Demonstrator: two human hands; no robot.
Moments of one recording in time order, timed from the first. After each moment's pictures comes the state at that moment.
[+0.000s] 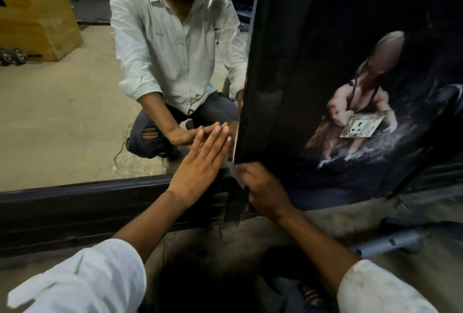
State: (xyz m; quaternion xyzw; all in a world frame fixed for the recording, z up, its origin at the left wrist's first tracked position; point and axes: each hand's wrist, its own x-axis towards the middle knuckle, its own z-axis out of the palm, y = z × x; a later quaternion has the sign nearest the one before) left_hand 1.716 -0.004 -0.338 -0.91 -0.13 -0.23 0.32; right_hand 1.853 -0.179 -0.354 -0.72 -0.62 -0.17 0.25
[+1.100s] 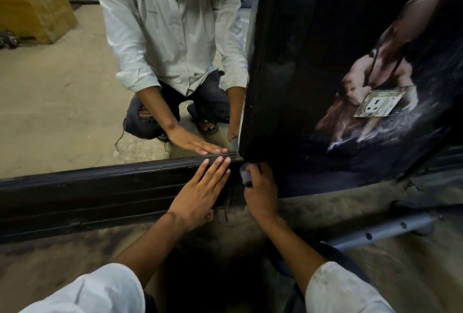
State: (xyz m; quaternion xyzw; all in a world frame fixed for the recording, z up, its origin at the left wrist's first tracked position) left_hand 1.682 -0.022 -0.428 -0.97 -0.07 0.01 0.23; right_hand 1.832 -0.153 -0.449 -0.86 -0.38 -0.08 0.33
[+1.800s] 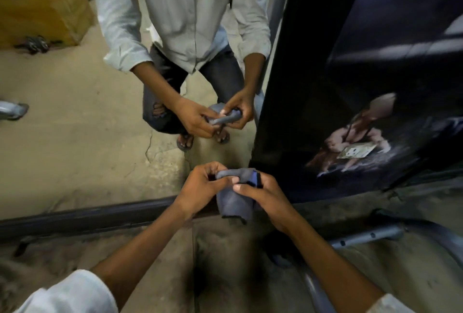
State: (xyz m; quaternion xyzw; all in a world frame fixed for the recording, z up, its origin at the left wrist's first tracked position) left_hand 1.664 -0.015 -0.133 -0.72 -0.24 -0.18 -0.63; right_hand 1.790 -0.166 -0.112 -0.68 -0.23 0.43 0.55
